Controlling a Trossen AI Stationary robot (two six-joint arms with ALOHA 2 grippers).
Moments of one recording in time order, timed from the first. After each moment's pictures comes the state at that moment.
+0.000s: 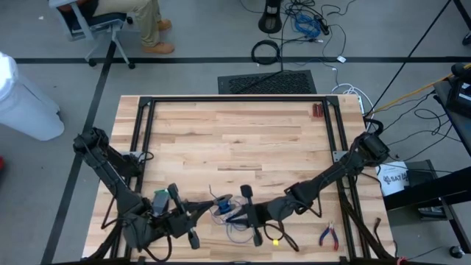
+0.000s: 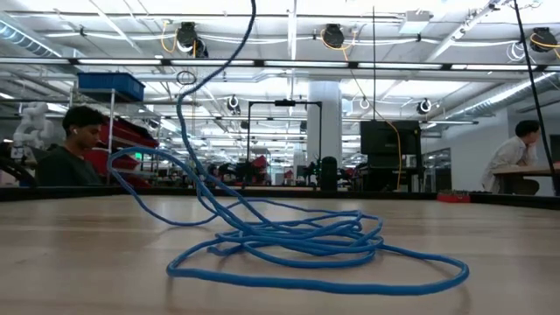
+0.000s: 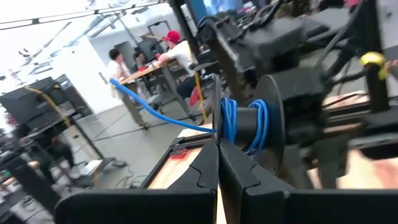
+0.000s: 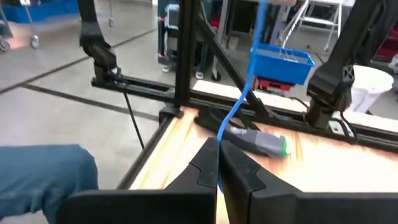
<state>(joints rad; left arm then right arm) -0.88 1.56 1.22 0.36 -1.28 0.43 0.53 1.77 1.17 0.40 0.32 -0.01</state>
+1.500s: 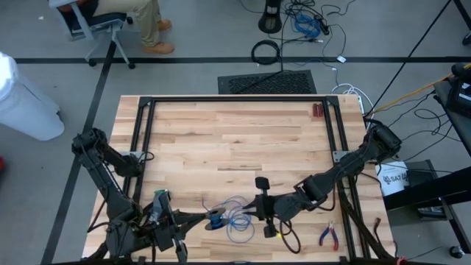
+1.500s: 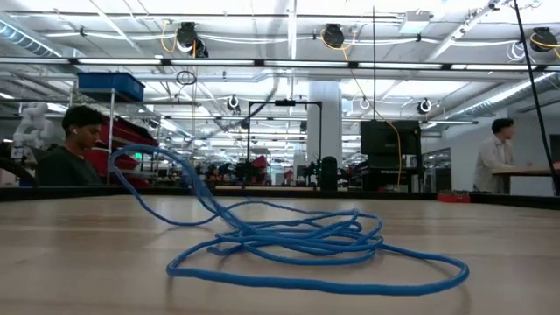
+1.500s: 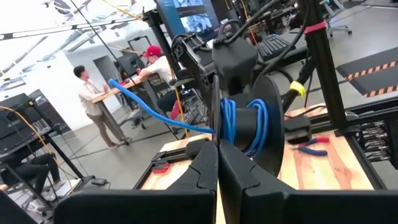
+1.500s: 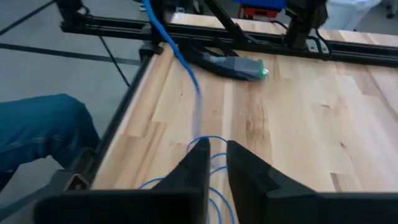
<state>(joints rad) -0.97 1.56 1.26 0.38 -1.27 0.48 0.56 1.60 1.17 -0.07 0.39 0.21</state>
